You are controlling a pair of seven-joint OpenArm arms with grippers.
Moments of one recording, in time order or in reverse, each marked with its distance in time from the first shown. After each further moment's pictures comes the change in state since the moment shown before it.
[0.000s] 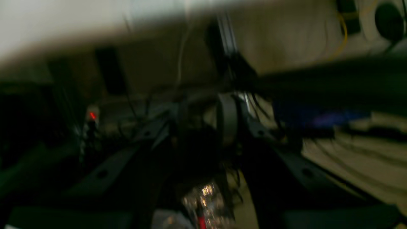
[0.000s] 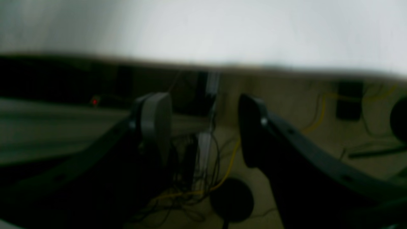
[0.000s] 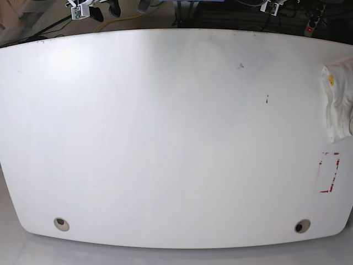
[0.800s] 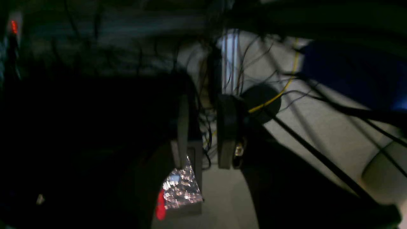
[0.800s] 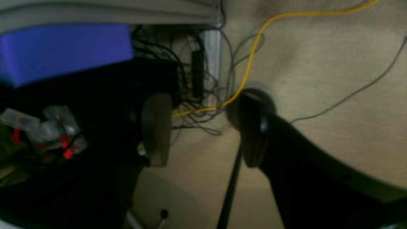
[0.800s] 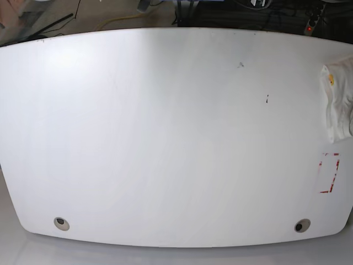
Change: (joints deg) left arm -23.6 -1.1 0.2 -46.1 0.0 6.2 -0.2; right arm 22.2 2.6 -7.6 -47.9 -15.1 -1.4 1.3
